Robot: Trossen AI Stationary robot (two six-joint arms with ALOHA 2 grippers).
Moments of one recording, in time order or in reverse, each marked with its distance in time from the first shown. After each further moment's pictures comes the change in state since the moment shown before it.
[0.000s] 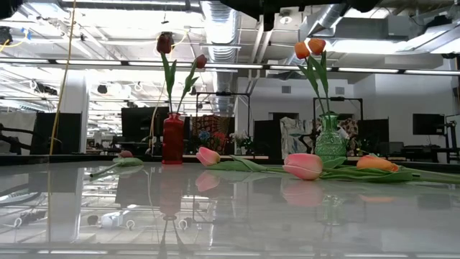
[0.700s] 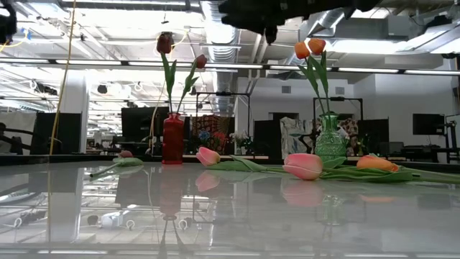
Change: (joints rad) left arm 0.134 -0.272 0.000 -0.175 -0.340 0.169; right arm 0.006 0.000 0.000 -0.180 0.000 0.001
